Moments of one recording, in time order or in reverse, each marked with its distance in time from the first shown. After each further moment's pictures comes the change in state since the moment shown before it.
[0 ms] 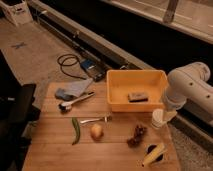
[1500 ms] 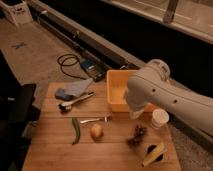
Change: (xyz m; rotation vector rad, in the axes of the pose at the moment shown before) arm -0.173 0.014 -0.051 0.145 -0.075 -0.354
